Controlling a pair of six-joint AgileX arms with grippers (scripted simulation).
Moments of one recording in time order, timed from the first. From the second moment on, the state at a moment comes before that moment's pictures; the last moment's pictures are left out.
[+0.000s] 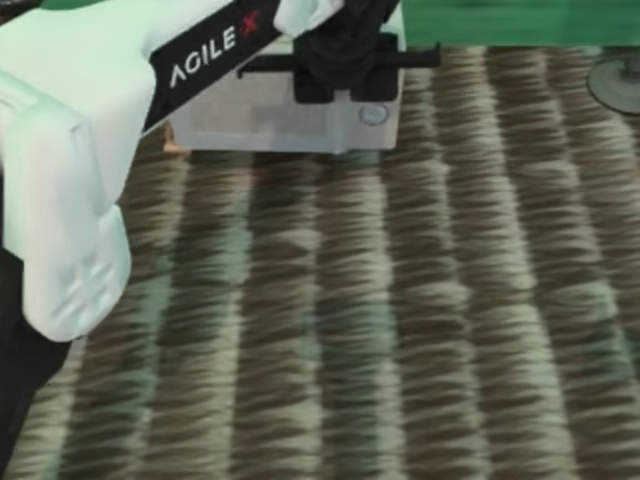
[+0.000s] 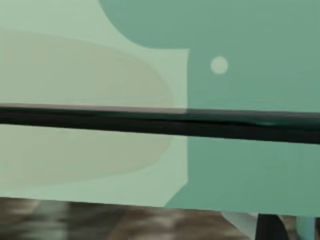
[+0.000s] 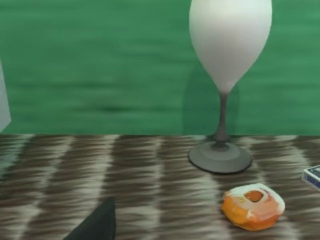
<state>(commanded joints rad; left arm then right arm) -0.64 2.37 2.27 -1.04 -0.30 -0.56 0.00 0.00 0.00 0.00 0.00 0.00</state>
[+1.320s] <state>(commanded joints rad) -0.64 2.31 2.16 -0.98 -0.31 -0.58 0.00 0.00 0.00 0.00 0.00 0.00</state>
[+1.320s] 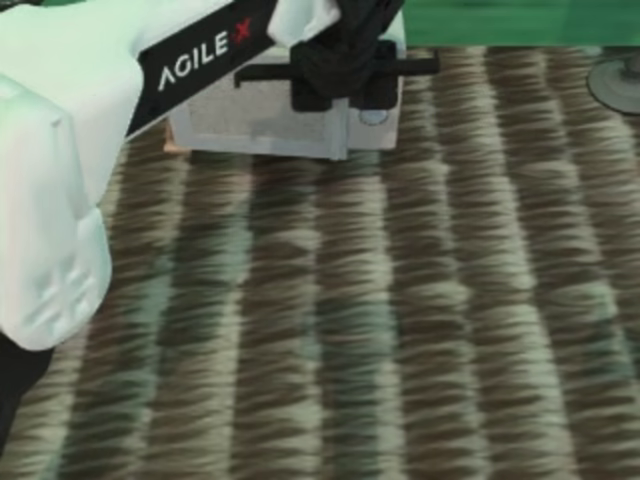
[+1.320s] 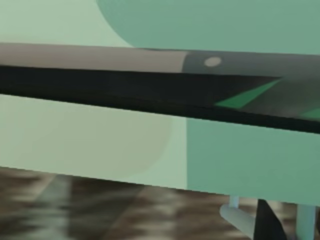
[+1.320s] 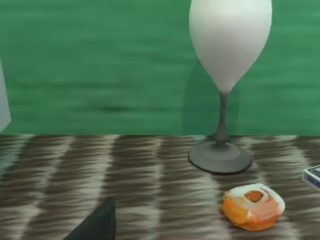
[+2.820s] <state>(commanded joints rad) -0.64 2.20 1.98 -0.89 -0.27 -0.49 0.00 0.00 0.00 0.00 0.00 0.00</state>
